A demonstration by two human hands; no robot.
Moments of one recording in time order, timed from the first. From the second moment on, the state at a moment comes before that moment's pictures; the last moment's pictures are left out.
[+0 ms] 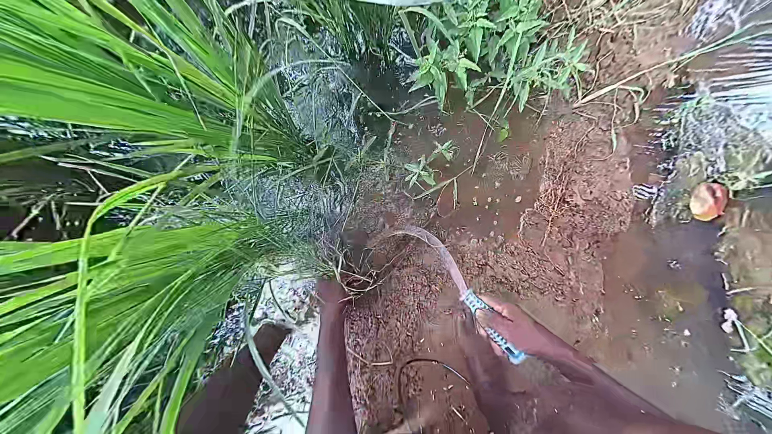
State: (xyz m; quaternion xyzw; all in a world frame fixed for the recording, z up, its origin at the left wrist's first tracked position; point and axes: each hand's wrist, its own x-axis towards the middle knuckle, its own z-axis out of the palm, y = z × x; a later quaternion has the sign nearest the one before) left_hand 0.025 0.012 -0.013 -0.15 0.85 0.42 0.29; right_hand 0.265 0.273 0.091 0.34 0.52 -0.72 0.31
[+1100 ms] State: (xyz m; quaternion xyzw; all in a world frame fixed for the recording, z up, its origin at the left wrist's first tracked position) left_hand 0.035 0.054 0.010 -0.16 0.79 0.51 0.30; right_hand 0.258 0.278 0.076 0.30 0.39 -0.71 0.50
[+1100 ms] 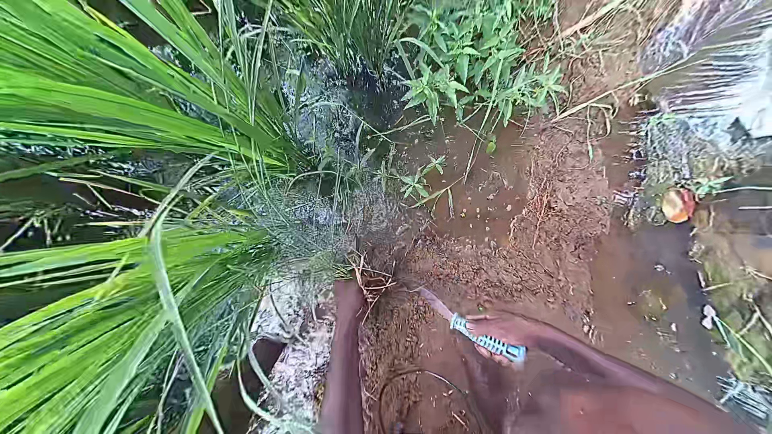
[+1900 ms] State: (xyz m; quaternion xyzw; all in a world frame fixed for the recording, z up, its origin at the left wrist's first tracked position) left_hand 0.036 0.091 0.041 -0.12 0.81 0.46 0.33; right_hand 0.371 0.358 0.135 0.51 0.46 -0.70 0.19
